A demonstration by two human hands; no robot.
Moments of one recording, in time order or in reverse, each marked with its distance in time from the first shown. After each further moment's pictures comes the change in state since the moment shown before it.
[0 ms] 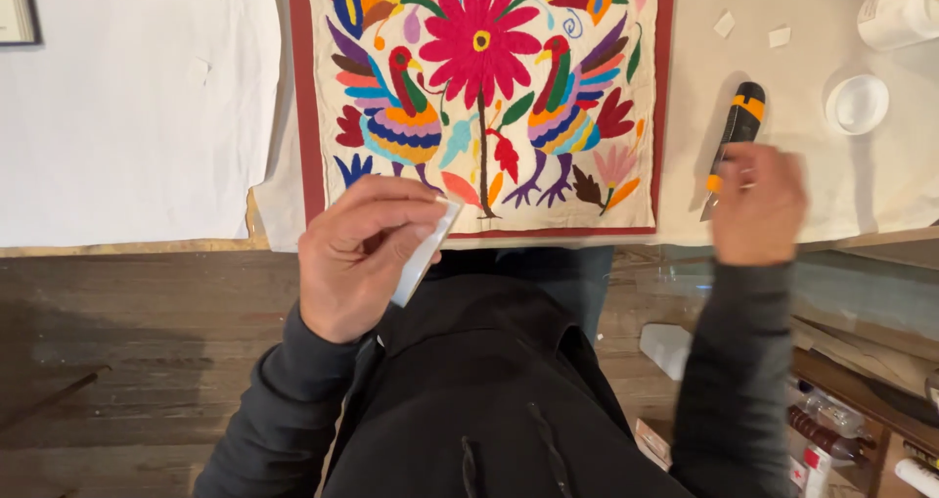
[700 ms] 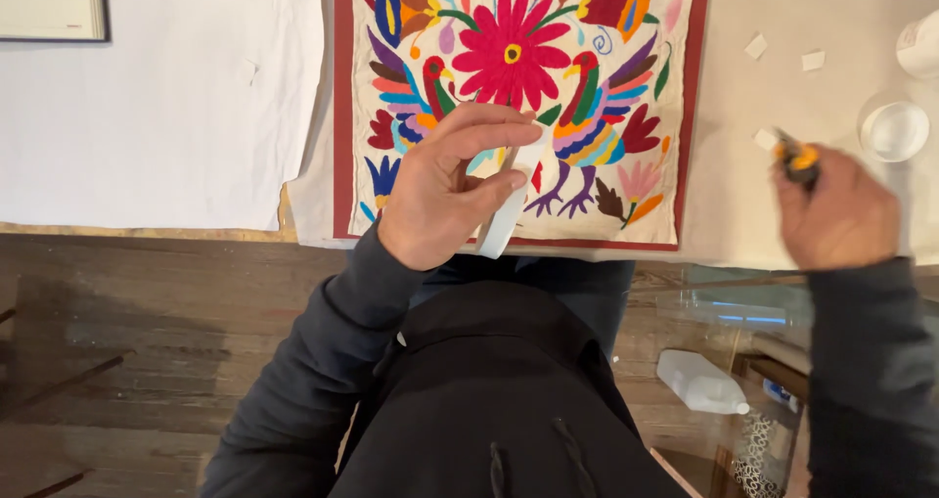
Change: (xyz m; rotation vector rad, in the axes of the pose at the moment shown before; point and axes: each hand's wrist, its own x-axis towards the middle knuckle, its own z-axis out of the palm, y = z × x) left_hand 0.057 -0.001 0.028 -0.196 -0.204 0.000; right_hand 0.033 -0.024 -0.056 -0.428 -0.053 -0.355
